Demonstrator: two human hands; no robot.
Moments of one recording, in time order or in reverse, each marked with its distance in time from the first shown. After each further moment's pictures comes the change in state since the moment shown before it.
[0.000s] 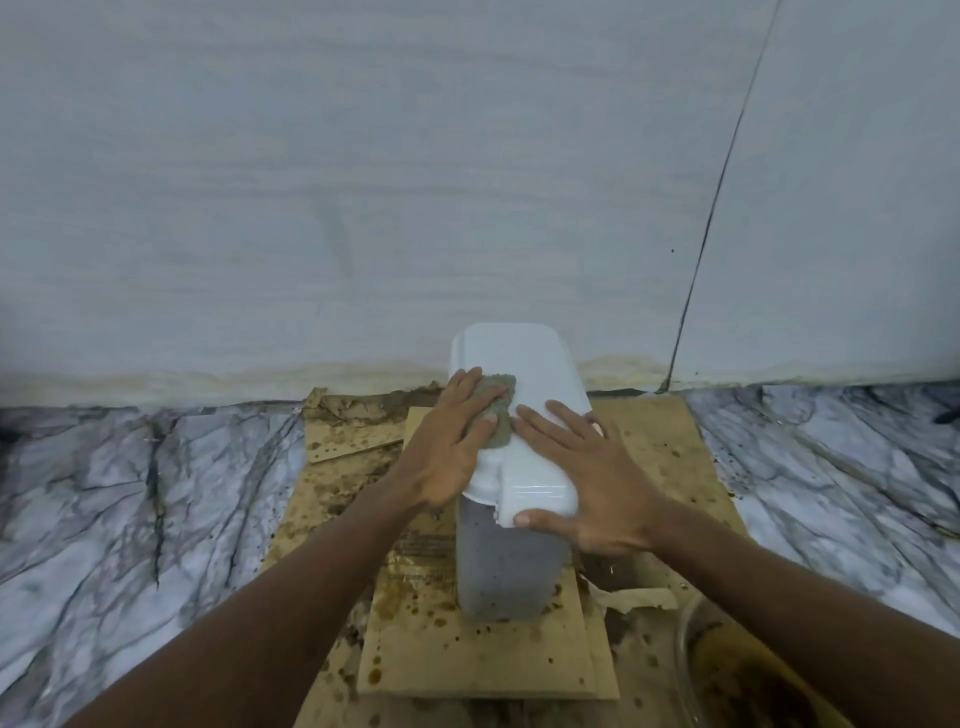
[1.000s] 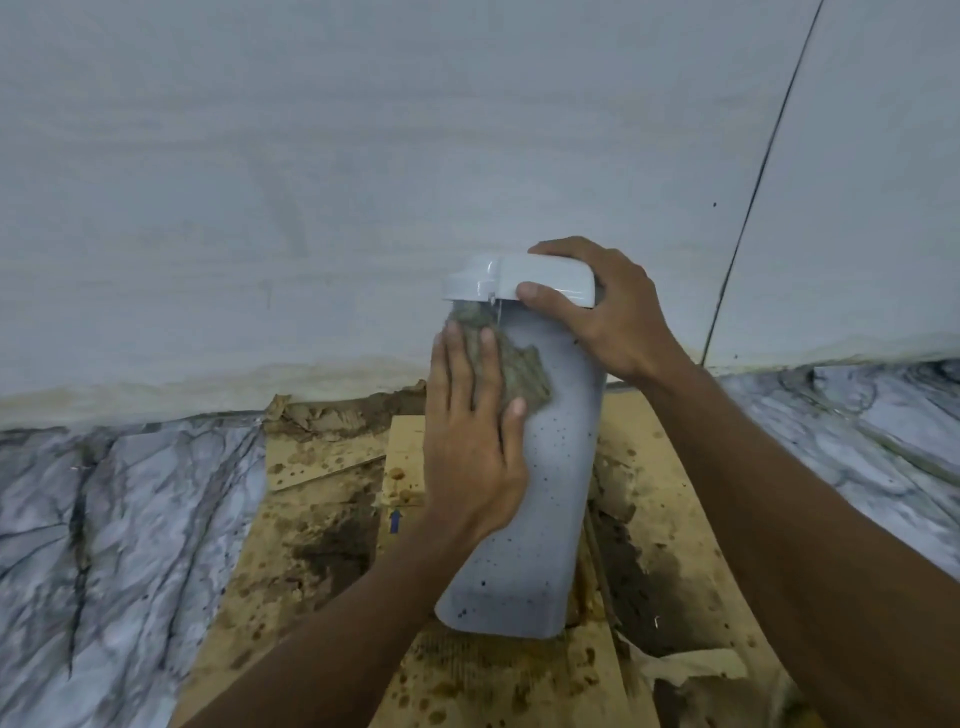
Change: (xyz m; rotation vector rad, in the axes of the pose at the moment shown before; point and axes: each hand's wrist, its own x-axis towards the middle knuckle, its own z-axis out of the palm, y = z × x) left_hand 0.094 -0.063 0.075 0.266 0.457 0.182; right_hand 0.177 0.100 -0.025 0.548 0.629 0.136
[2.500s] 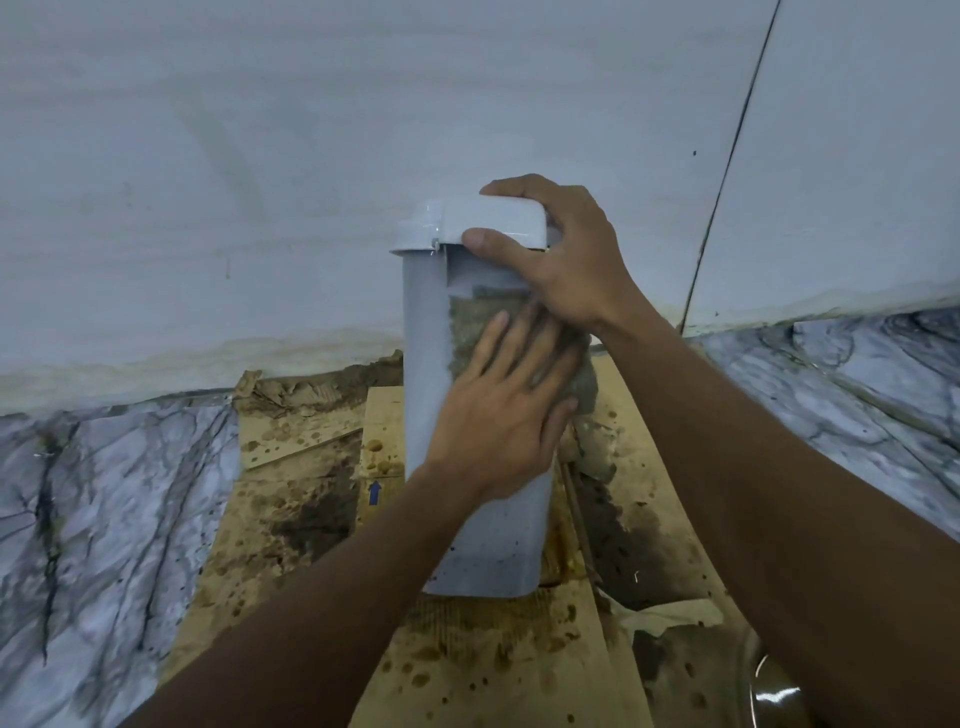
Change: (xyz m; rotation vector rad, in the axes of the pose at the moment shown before) left_hand 0.010 0.020 0.022 0.477 -0.242 0.507; right_hand 0.005 -0.001 0.009 0.056 0.034 0.015
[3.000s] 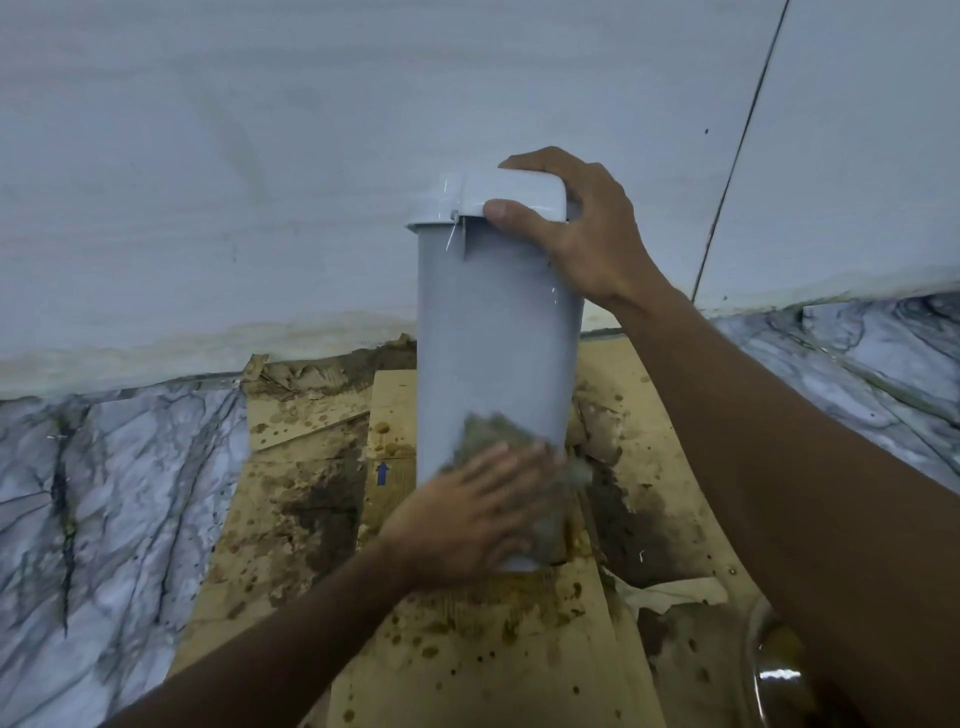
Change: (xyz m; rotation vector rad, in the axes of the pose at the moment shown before) left_hand -0.111 -0.009 0.030 0.119 -0.187 0.418; right_hand 0.000 0.002 -0.003 0.007 0.004 0.055
